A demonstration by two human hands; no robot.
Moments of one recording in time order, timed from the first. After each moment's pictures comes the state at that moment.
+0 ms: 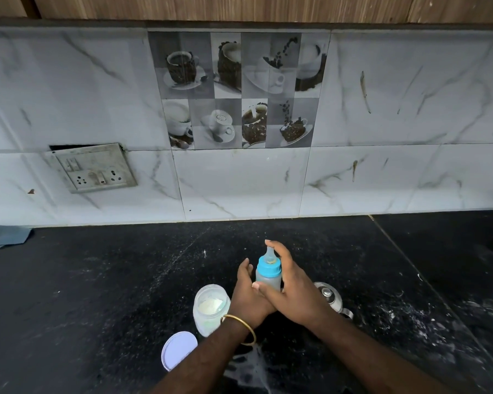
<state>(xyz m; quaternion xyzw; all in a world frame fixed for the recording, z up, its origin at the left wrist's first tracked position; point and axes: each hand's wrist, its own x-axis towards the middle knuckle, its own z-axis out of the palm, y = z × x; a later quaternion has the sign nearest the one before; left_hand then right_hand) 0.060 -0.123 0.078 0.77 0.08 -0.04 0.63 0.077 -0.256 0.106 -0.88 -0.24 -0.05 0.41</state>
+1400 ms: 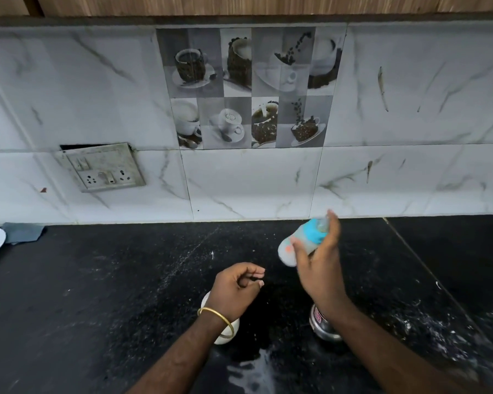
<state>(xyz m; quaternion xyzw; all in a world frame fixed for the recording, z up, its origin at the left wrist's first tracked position) 0.082 -0.072 0.076 0.80 -0.01 0.10 0.59 0.133 -0.260 0.113 -0.84 -0.10 -0.21 0.49</state>
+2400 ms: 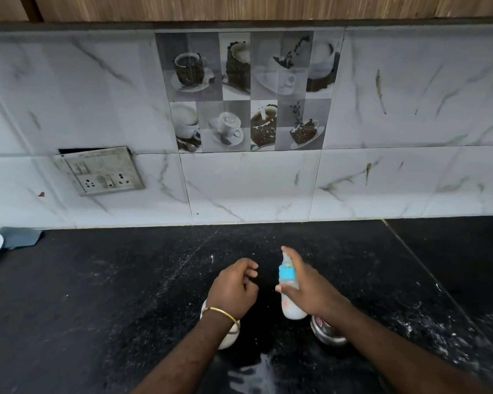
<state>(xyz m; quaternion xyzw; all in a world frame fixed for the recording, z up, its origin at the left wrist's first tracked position) 0.091 -0.069 0.080 0.90 -0.02 0.11 0.43 0.130 -0.265 0.086 -0.92 -0.20 0.01 0.33</state>
